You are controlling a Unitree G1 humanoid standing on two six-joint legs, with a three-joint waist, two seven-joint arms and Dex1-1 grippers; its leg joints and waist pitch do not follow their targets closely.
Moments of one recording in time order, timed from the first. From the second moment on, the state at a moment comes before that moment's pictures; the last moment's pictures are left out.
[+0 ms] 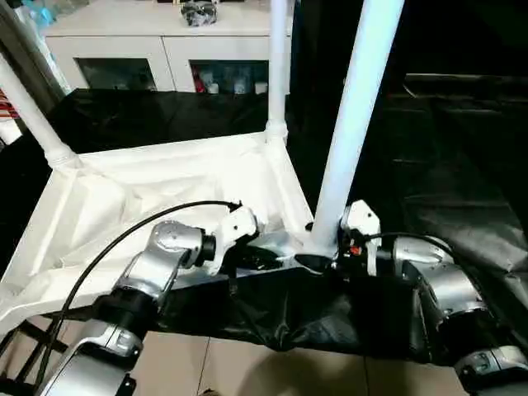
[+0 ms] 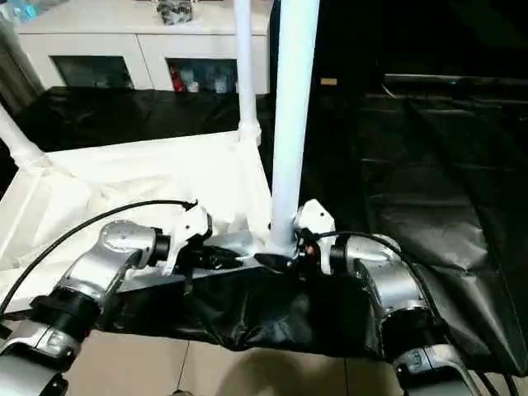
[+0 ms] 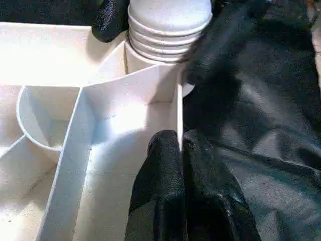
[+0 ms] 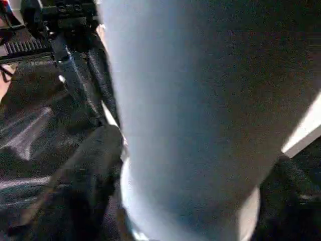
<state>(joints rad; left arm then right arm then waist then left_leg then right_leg) -0.56 0.29 -0.26 0.56 -0.01 0.11 -1.22 -0.45 -0.36 0.15 0.53 0.14 0.02 1.10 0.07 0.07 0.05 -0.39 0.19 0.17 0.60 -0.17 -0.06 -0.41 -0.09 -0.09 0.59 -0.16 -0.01</state>
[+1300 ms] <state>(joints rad) -0.65 0.10 -0.23 0.71 0.08 0.13 -0.79 -0.56 -0.10 -0.03 0.76 0.08 -0.01 0.44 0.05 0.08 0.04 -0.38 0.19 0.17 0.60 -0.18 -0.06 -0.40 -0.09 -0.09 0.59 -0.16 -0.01</state>
